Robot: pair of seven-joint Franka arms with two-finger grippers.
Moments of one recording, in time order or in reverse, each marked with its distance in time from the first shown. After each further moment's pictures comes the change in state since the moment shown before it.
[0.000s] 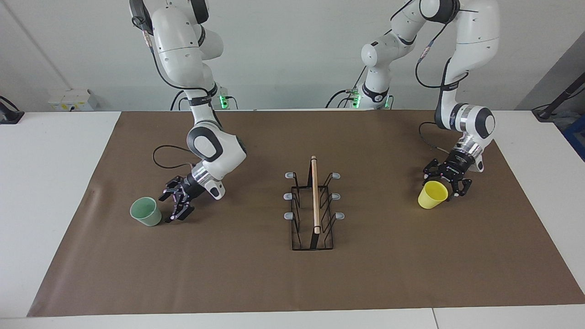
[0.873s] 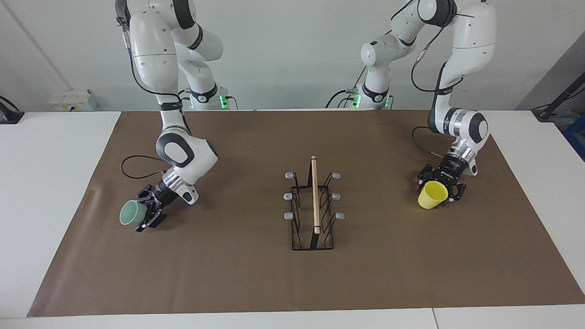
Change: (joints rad) left arm -0.063 0.026 0.002 0.006 -0.095 0.062 0.037; right arm -0.177 0.019 -0.001 -0.004 -0.281 0.143 0.086
